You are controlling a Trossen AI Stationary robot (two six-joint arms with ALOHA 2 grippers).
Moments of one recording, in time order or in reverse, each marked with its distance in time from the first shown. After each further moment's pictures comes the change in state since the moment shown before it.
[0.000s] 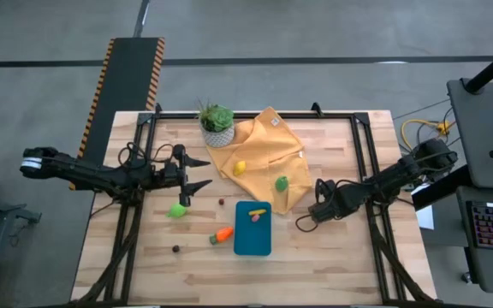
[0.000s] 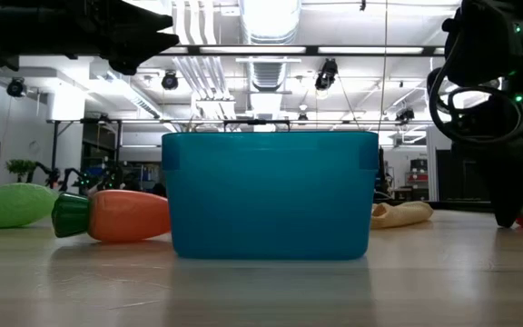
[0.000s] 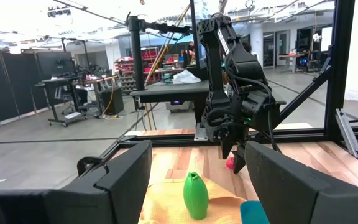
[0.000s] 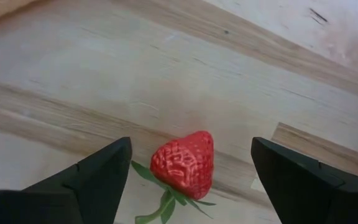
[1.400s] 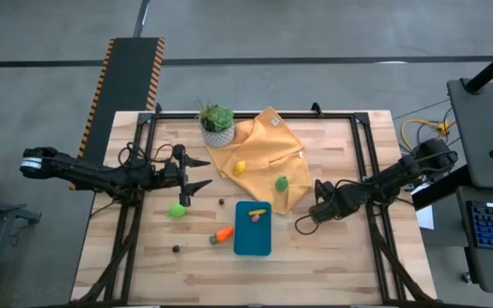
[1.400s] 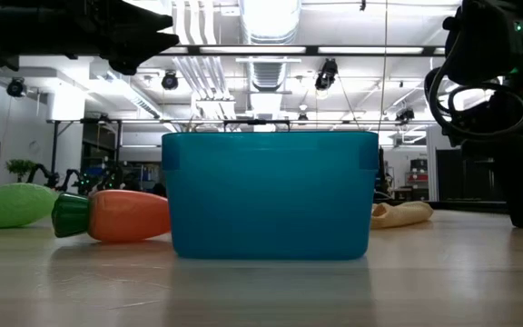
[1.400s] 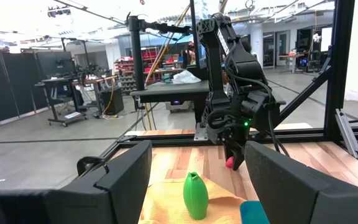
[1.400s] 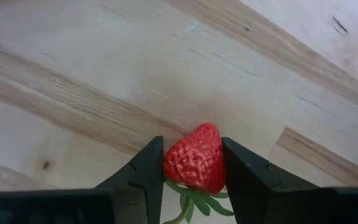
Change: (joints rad) left arm 0.000 0.000 0.000 0.000 0.000 -0.001; right arm 0.001 -0.003 -0.005 0.012 -0.018 -0.125
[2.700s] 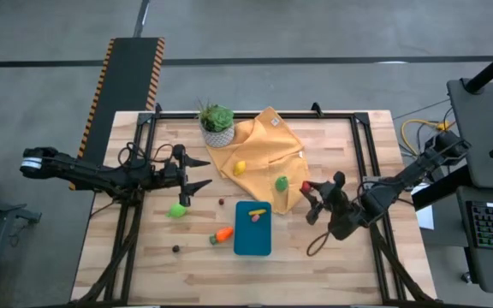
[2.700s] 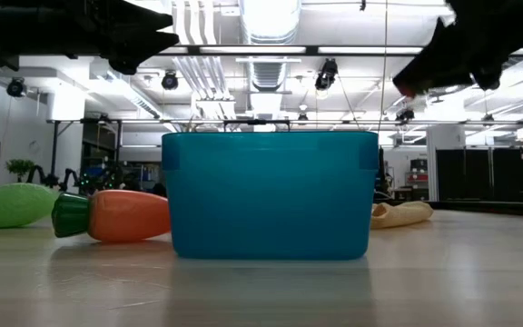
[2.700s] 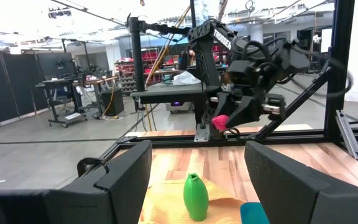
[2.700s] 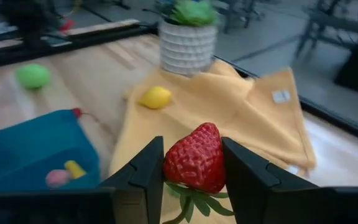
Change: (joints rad) left arm 0.000 0.000 0.000 0.005 0.000 0.002; right arm 0.248 -0.240 -0.018 0.533 0.969 -0.626
